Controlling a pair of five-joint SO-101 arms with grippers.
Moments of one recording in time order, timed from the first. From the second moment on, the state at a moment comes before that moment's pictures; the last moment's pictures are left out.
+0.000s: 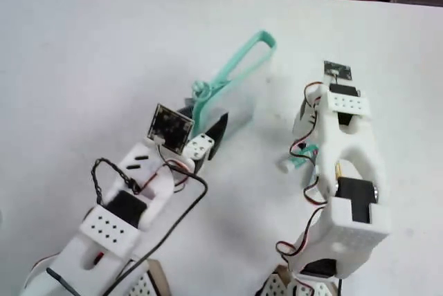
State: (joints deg) left arm 24.5 -57.6 77.4 7.7 -1.0; right arm 5.4 14.5 15.0 68.1 -3.7
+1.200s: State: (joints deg) left arm 24.5 -57.6 77.4 7.7 -1.0; right arm 3.6 14.9 -5.6 79.5 -3.8
